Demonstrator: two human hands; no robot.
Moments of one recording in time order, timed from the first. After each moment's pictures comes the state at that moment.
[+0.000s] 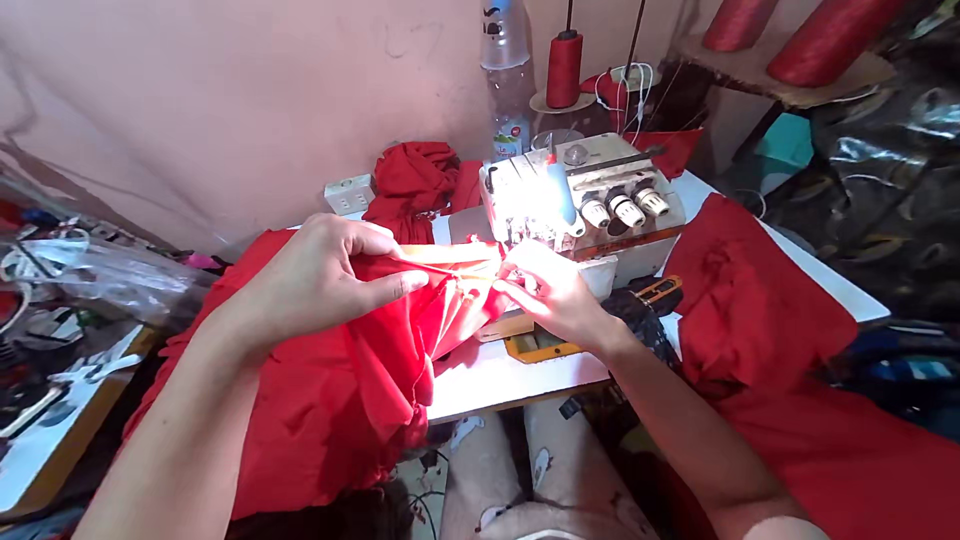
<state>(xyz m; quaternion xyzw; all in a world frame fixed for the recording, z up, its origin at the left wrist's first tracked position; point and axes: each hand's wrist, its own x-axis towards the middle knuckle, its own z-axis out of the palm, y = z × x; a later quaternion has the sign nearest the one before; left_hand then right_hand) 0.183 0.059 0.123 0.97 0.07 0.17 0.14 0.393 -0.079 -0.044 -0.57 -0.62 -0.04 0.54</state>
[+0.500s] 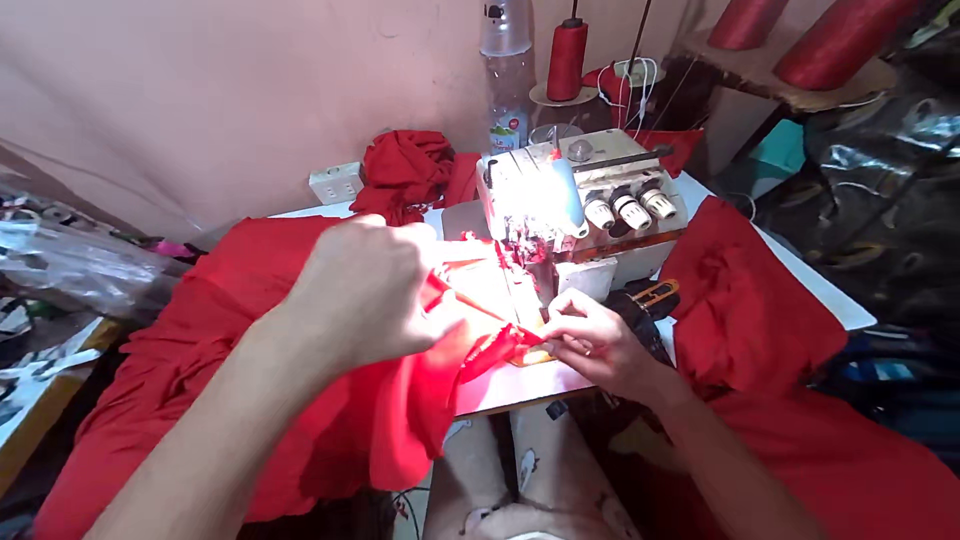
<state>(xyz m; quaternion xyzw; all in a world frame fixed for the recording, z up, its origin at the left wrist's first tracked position) 0.207 0.018 0.113 0.99 0.10 0.02 -0.11 0.410 -0.138 -0.090 -0.51 -0.66 0.05 0.55</state>
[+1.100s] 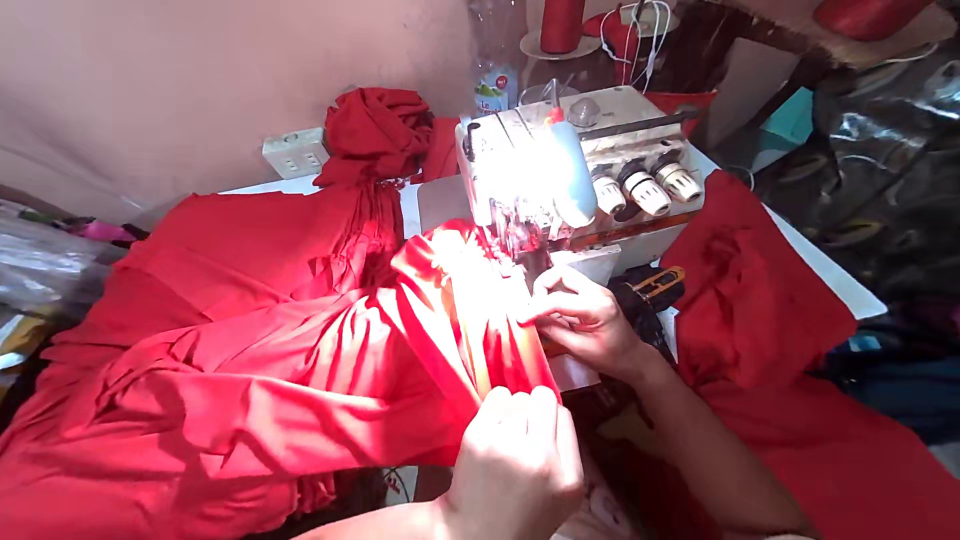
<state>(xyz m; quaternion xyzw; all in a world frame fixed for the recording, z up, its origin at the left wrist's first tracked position) 0.230 -0.088 -0.036 0.94 0.07 0.31 -0.10 0.422 -0.112 -0.102 -0.48 -0.63 0.06 0.60</state>
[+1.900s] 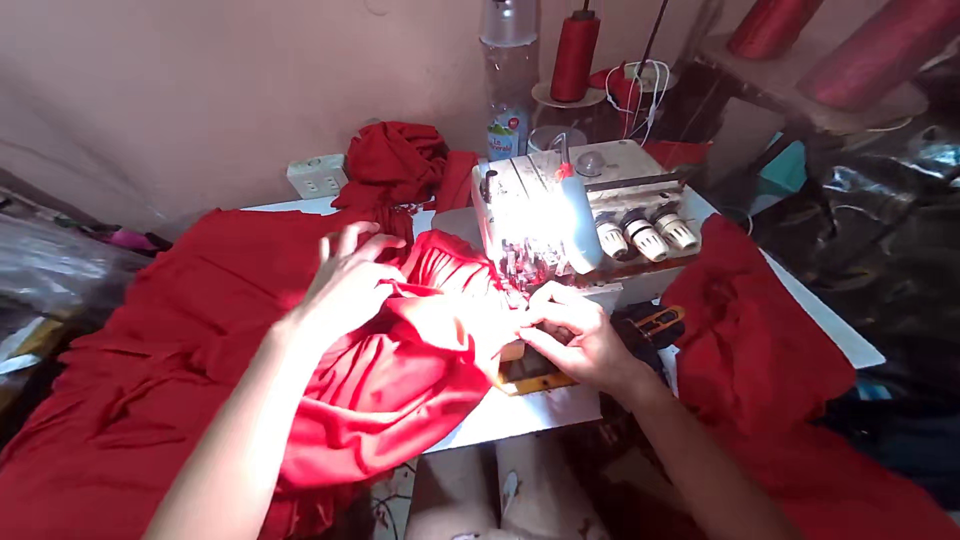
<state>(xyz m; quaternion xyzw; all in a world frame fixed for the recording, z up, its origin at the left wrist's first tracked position) 0.214 0.137 0.005 0.98 0.17 0.14 0.01 0.425 -0.093 -0.083 -0.53 -0.63 0.04 0.57</state>
